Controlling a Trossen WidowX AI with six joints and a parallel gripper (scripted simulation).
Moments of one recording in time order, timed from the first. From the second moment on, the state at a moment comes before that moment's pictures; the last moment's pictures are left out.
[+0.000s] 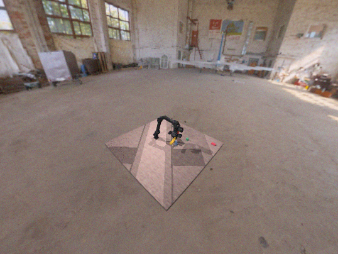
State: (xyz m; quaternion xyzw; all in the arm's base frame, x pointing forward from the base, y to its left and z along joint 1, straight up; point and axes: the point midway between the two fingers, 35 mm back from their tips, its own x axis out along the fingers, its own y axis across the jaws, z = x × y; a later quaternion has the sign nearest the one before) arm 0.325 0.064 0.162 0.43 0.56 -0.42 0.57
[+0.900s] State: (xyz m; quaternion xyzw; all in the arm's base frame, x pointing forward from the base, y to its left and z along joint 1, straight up) arm 0.334 0.076 0.134 0.42 0.57 -0.40 0.58
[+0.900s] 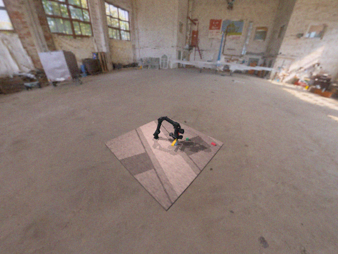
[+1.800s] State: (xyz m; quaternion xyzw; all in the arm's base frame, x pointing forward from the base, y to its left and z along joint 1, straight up) arm 0.335 0.076 0.122 0.41 0.57 -0.40 0.59
